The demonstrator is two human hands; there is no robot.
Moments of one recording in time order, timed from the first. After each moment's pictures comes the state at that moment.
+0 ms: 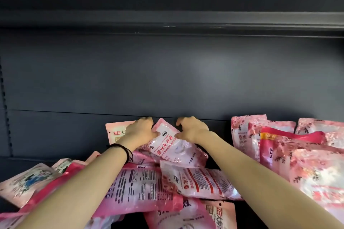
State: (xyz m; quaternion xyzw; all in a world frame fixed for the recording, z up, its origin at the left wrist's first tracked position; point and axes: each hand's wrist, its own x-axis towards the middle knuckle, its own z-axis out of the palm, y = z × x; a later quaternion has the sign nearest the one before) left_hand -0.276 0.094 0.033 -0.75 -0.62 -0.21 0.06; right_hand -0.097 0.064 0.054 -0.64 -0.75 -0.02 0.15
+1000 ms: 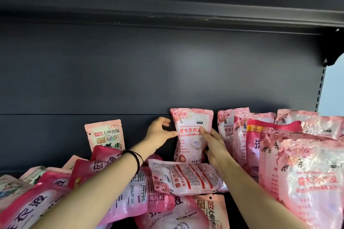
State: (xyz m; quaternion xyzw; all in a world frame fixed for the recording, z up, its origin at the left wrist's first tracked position) left_hand -0.200 0.103 0.004 -0.70 -0.46 -0.45 -0.32; right_hand -0.031 0.039 -0.020 -0.42 -0.33 0.47 0.70
